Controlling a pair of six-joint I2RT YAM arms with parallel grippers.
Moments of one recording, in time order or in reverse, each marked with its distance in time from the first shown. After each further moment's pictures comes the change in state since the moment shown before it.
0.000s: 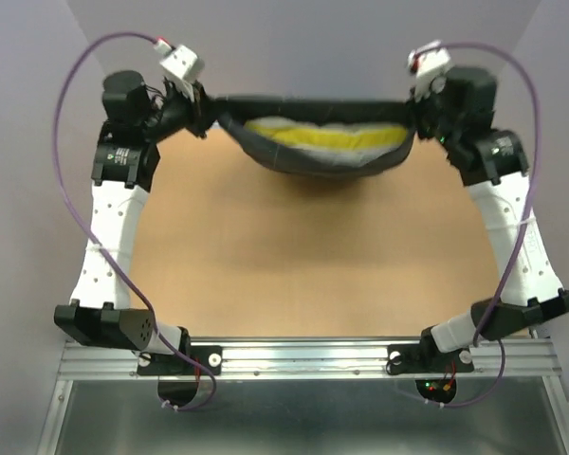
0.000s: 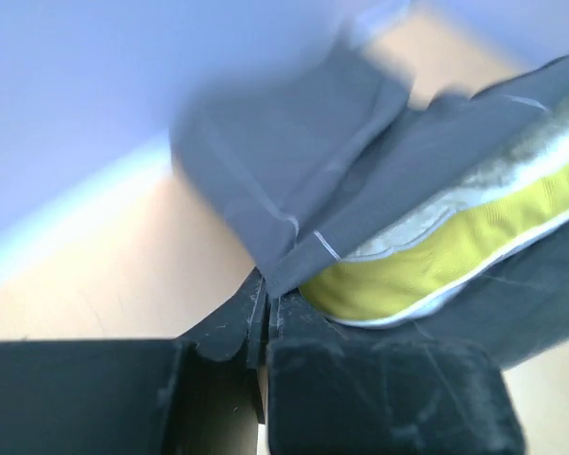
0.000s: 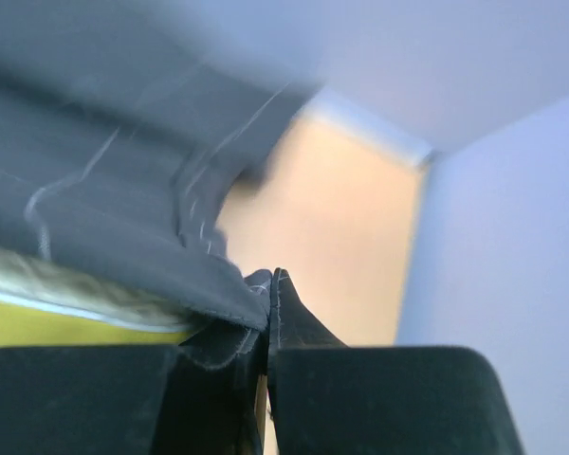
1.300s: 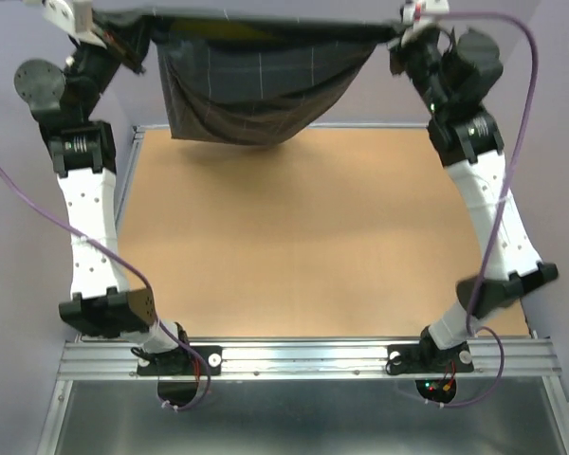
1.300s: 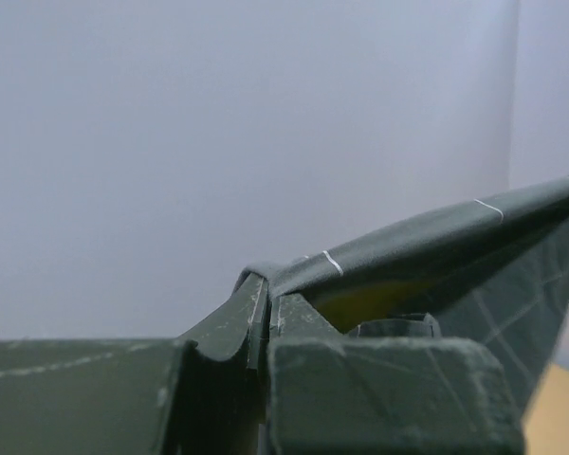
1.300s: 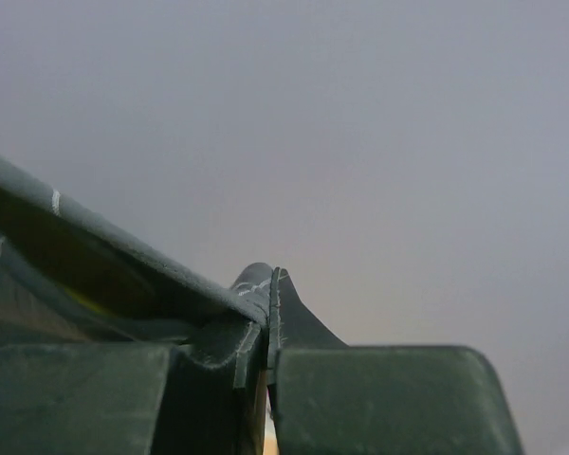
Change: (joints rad) left arm 0.244 0.174 0.468 0.757 0.002 -0.489; right arm -0.017 0.341 0.555 0.630 -0.278 -0.029
